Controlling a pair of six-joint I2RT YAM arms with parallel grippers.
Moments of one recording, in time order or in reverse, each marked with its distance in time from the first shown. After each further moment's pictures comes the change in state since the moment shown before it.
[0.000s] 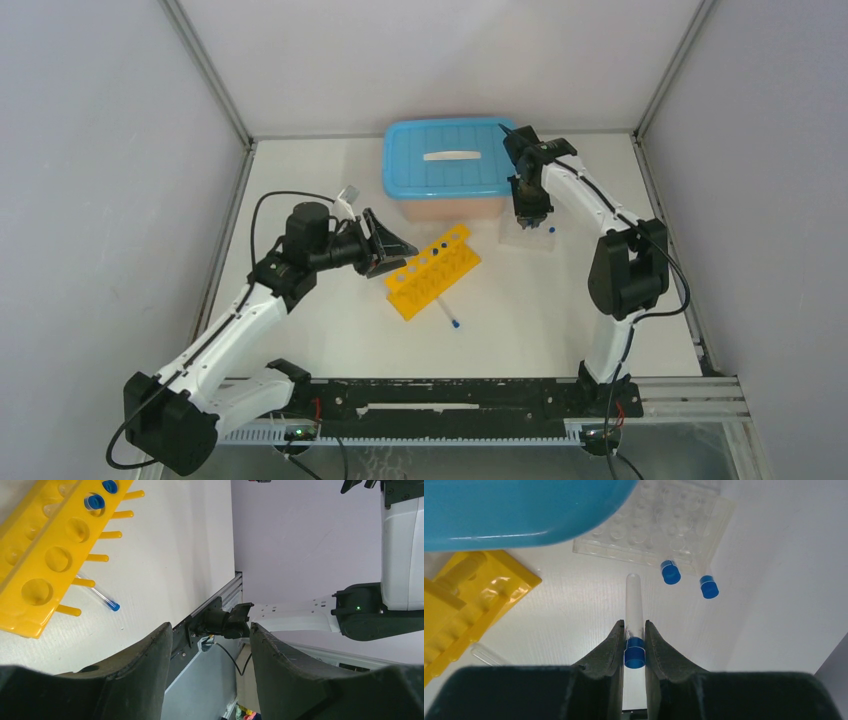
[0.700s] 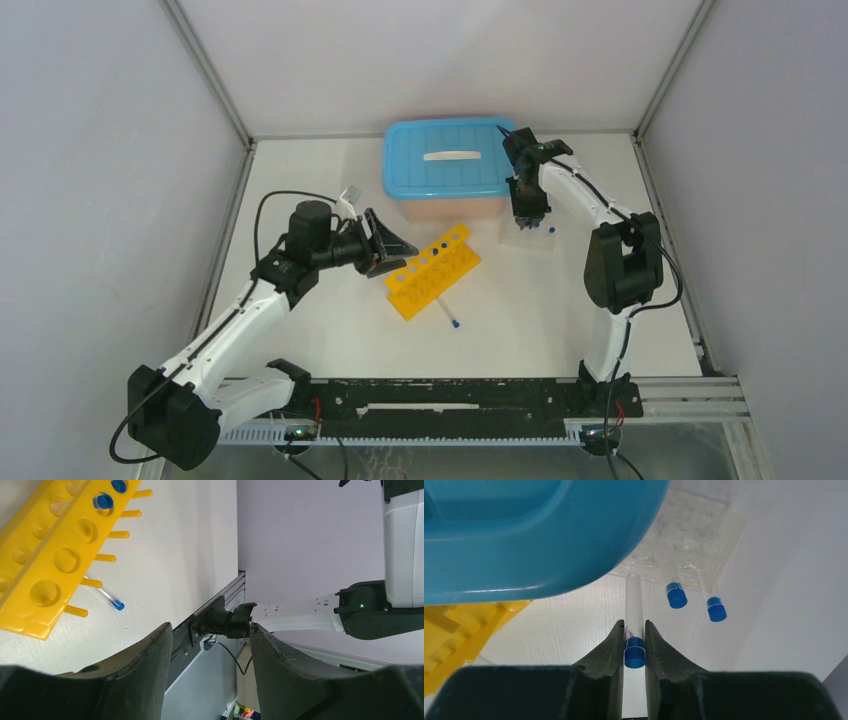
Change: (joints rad) left arm 0.008 0.029 0.000 0.000 0.008 0.008; right arm -0.017 0.051 0.001 0.043 -0.025 -0.017
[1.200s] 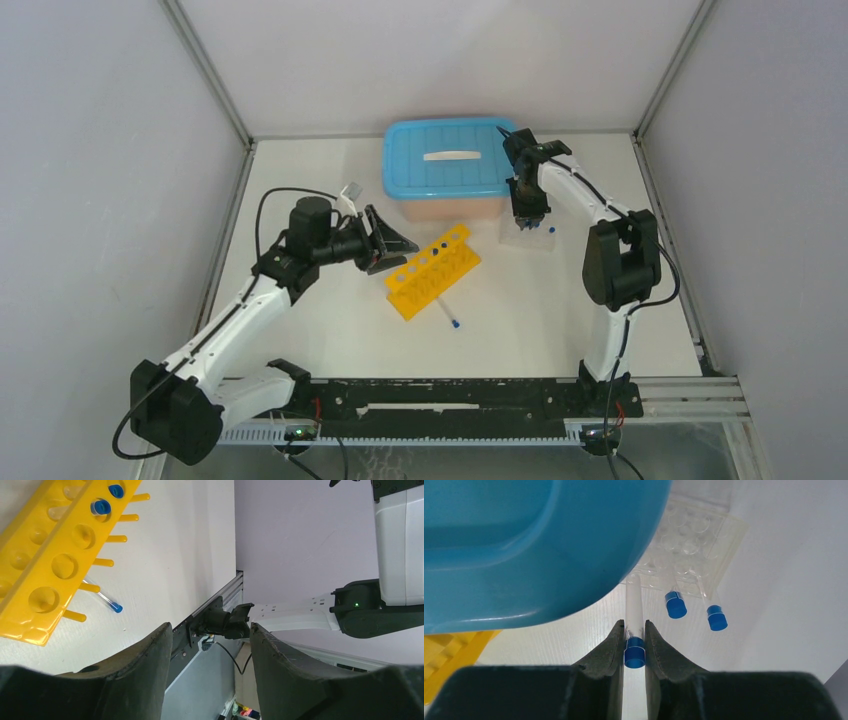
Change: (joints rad) left arm 0.015 0.028 0.021 0.004 0.024 0.003; right arm -0.007 0.021 0.000 0.014 0.000 -0.002
